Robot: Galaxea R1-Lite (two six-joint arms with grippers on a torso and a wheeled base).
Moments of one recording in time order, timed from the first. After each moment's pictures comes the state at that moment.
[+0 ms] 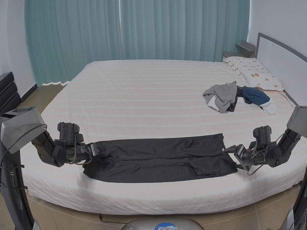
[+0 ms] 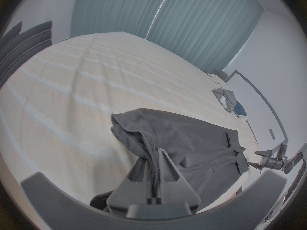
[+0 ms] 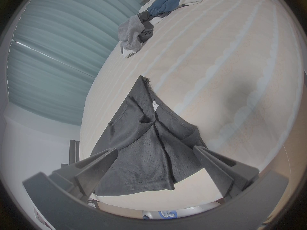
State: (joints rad) left arm -0.06 2.24 -0.86 -0.68 -0.22 -0.37; right arm 0.04 2.15 -0.69 -0.69 0.25 0.81
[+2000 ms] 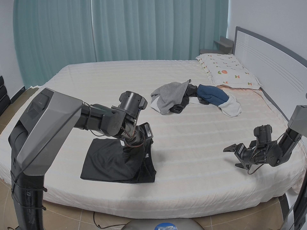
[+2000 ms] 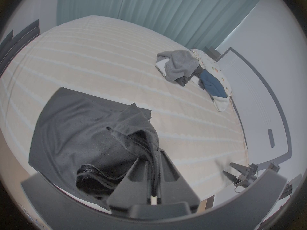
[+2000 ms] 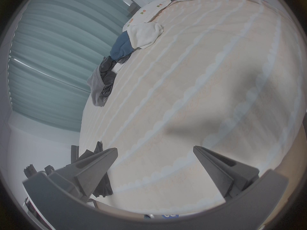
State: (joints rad) left arm -0.51 2.32 -1.64 0.19 0.03 -0.72; right arm 0.04 2.14 -0.69 -0.69 0.26 0.81
